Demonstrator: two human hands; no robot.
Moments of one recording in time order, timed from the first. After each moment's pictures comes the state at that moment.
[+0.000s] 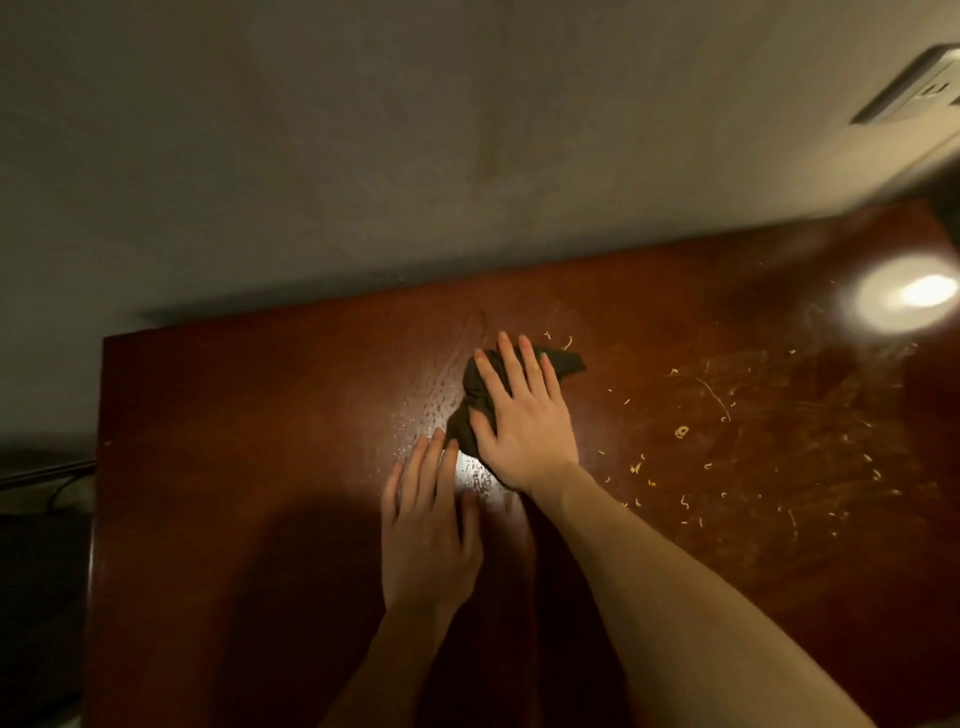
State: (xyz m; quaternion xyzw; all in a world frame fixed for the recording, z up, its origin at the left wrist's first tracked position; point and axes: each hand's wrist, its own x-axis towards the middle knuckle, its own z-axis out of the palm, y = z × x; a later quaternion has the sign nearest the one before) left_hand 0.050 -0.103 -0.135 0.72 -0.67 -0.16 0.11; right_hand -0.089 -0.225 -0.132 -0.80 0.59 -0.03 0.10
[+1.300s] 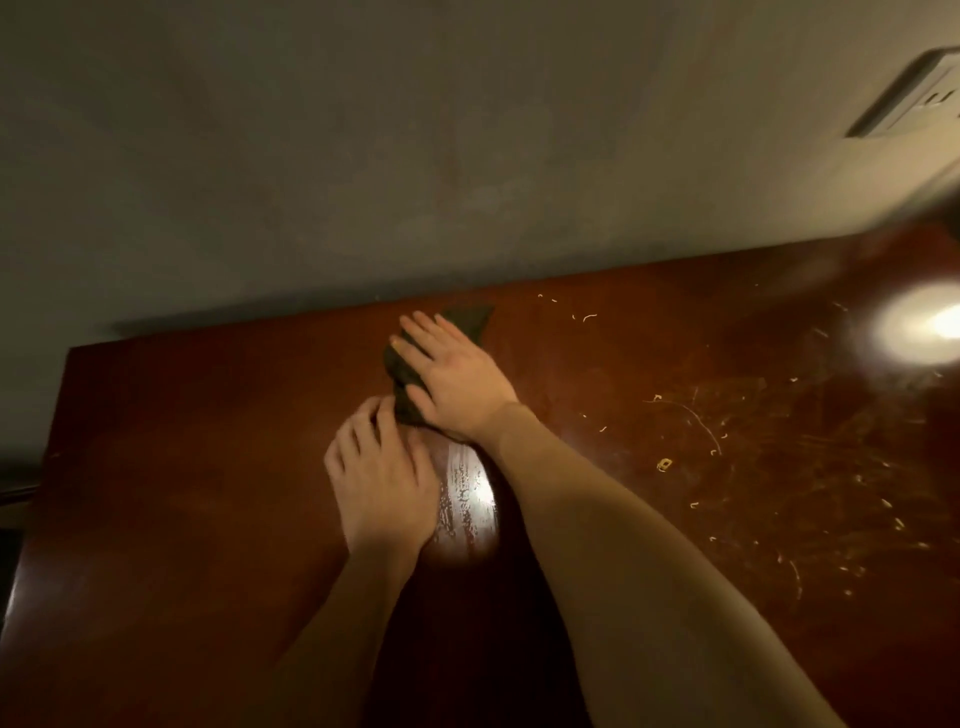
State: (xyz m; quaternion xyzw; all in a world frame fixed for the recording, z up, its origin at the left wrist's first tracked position) left_hand 0.027 -0.182 -0.145 0.81 -0.57 -0.02 0.14; right_hand -0.071 -0.316 -0.136 -0.91 0.40 -0.04 0.11
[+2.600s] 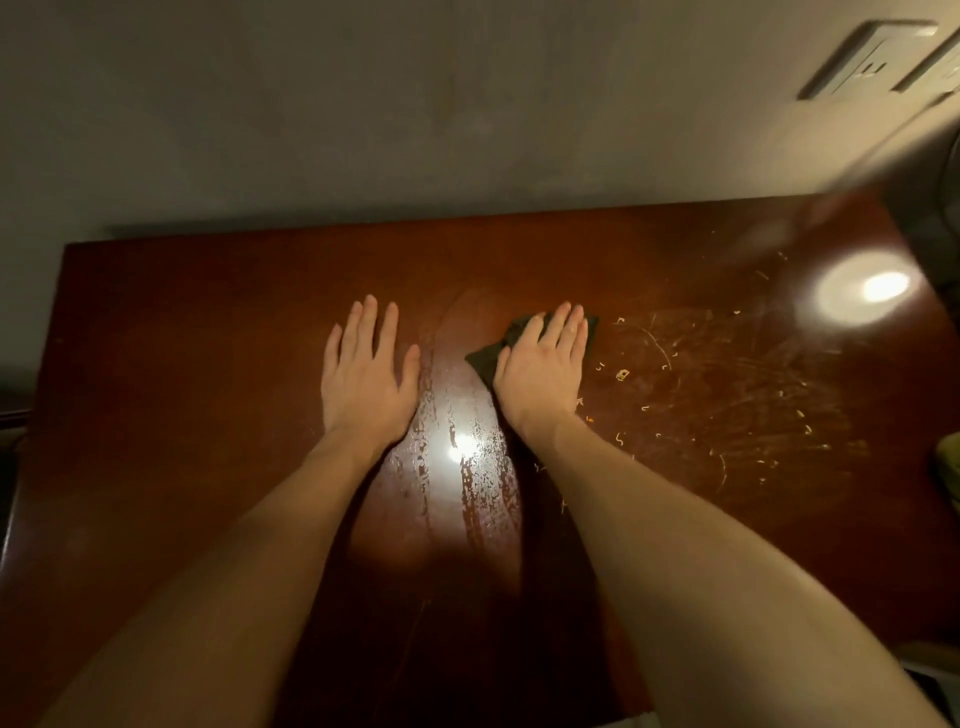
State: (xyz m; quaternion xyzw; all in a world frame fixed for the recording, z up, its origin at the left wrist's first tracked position) left_hand 0.048 -0.168 -0.132 0.74 -0.66 -0.08 0.09; right_hand -0.145 -0.205 -0.116 -0.69 0.72 0.06 0.06
